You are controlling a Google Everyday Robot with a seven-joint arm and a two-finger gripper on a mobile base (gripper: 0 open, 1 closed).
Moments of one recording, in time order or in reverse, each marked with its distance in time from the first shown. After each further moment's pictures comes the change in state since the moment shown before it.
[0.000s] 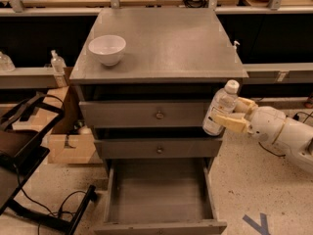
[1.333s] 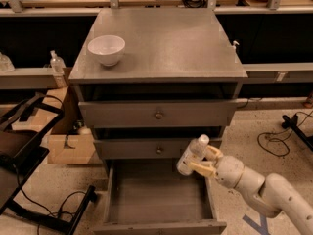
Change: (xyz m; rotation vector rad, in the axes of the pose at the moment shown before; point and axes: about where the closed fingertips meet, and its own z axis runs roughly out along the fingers) arm 0.172 0.079 0.026 -0.069 -0.097 0.133
